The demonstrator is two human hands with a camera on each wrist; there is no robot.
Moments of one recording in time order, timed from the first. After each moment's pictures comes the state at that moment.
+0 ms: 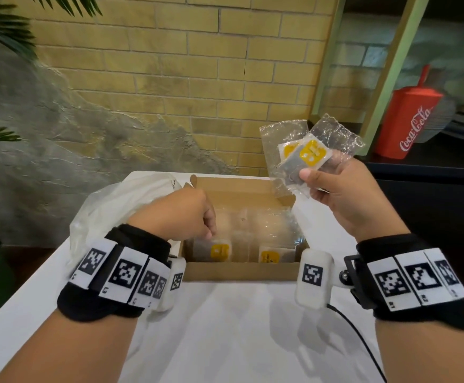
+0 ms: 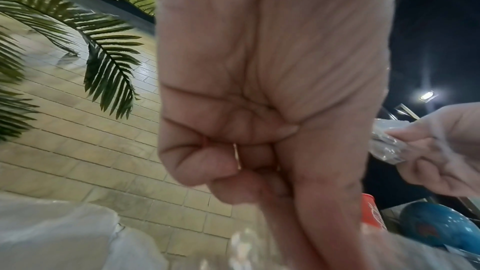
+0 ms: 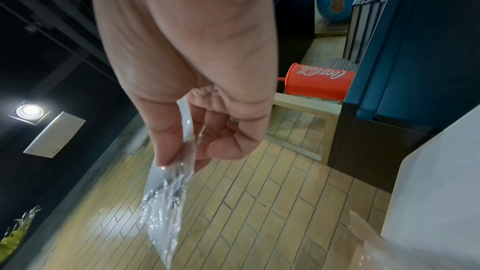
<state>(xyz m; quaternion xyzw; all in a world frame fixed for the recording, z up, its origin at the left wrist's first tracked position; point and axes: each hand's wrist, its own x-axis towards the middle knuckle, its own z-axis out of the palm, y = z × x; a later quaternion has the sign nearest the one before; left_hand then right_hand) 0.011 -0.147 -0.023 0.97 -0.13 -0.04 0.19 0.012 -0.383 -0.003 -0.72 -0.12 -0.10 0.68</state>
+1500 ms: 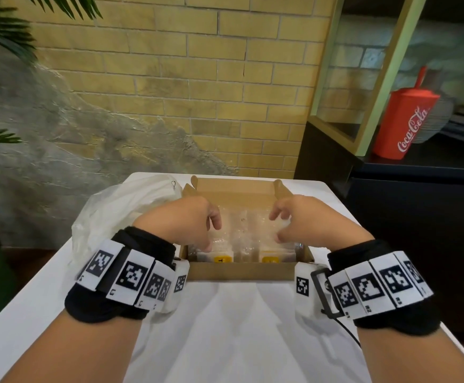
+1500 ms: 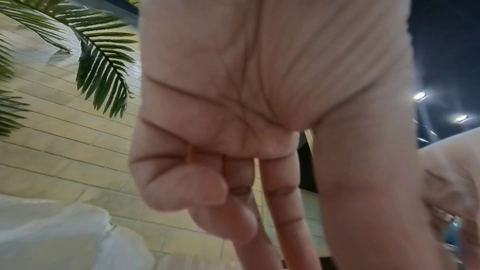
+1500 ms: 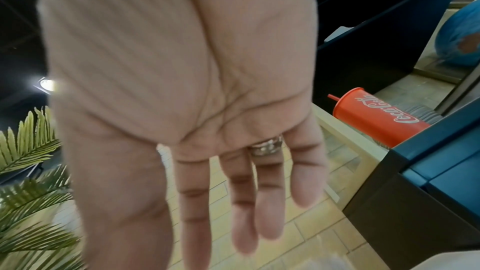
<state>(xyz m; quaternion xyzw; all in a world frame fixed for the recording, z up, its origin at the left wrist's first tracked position) 0.010 -0.151 -0.026 0.98 -0.11 -0.10 0.16 0.011 -0.359 -0.020 -0.98 -0.11 0.04 0.15</state>
